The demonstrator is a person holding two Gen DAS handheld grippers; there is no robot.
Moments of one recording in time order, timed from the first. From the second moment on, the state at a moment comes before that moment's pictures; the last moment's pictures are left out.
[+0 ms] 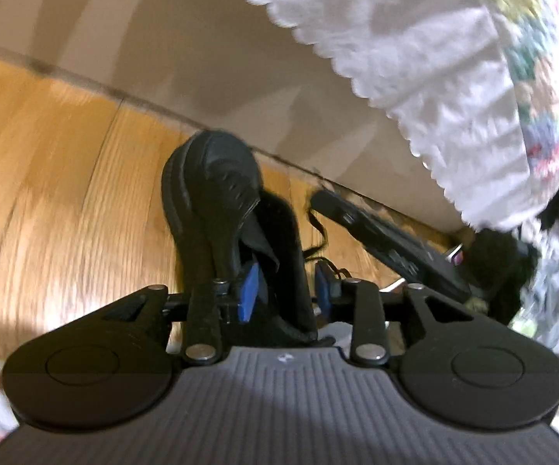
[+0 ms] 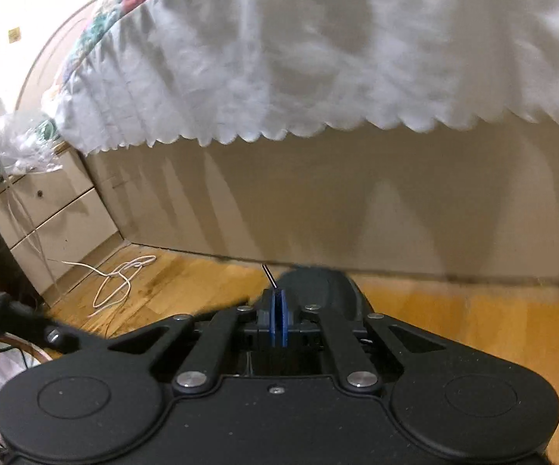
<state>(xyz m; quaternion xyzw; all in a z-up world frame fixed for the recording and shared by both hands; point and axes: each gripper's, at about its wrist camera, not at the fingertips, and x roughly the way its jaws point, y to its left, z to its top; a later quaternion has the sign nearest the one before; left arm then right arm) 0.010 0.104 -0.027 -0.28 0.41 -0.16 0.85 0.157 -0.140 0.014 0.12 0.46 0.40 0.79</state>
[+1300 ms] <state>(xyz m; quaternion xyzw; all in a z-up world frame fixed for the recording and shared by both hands) 0.038 0.032 -0.025 0.17 0.43 -0.28 0.84 0.119 -0.136 0.023 -0.08 0.47 0.39 0.79</state>
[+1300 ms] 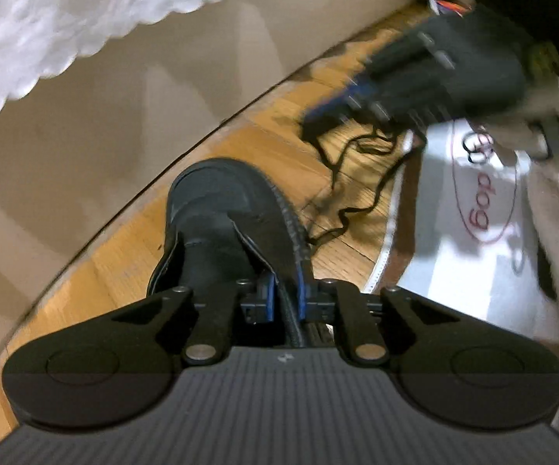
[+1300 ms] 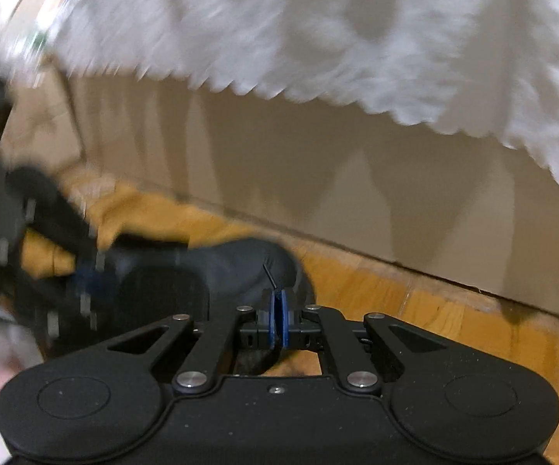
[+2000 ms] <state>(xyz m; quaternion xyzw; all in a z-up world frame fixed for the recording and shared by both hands) 0.028 0.040 -0.025 0.16 0.38 -0.28 0.87 0.074 -0.069 0.021 -0.30 0.39 0.43 0.75</state>
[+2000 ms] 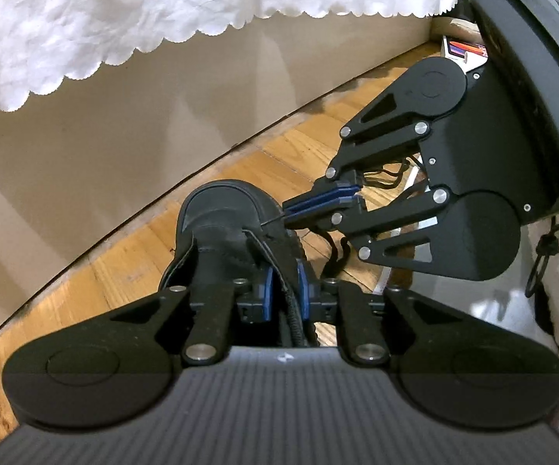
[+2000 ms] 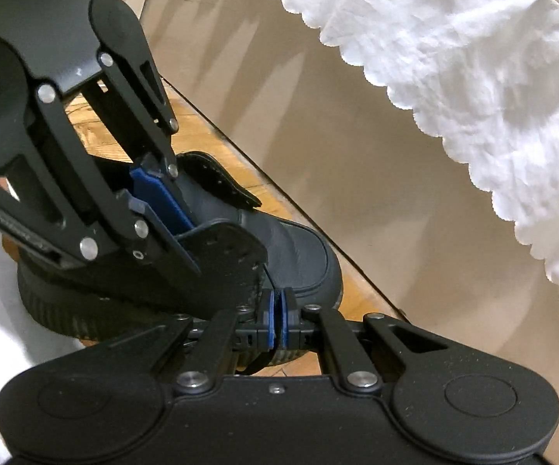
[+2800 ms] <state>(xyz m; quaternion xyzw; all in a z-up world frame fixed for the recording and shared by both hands) 0.021 0.032 -0.023 0.19 0.36 -0.30 0.86 0.062 -0.057 0.024 -0.34 0.35 0.45 0.74</state>
